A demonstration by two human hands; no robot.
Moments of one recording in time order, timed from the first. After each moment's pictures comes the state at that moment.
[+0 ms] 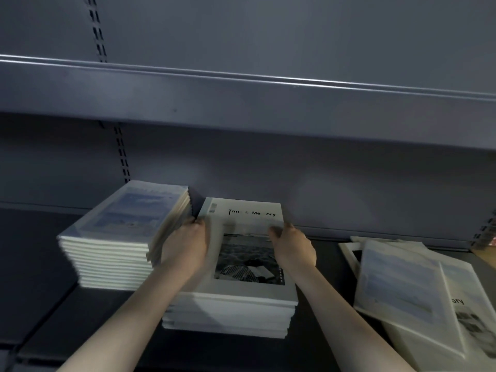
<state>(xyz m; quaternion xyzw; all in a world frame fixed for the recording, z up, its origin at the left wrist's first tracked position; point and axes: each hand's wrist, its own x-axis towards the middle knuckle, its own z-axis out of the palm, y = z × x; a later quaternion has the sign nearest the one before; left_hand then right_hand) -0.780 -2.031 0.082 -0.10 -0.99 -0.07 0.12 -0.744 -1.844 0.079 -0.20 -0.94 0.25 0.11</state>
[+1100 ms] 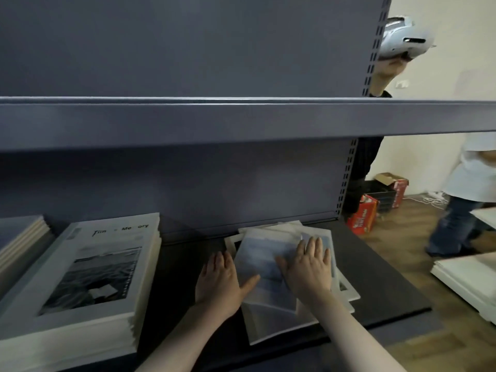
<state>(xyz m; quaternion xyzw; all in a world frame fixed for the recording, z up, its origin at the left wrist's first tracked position) -0.660 -1.770 0.045 -0.26 -0.96 -0.05 -0.01 -0.605 -1.609 0.033 -0.33 -0.94 0.02 0.07</state>
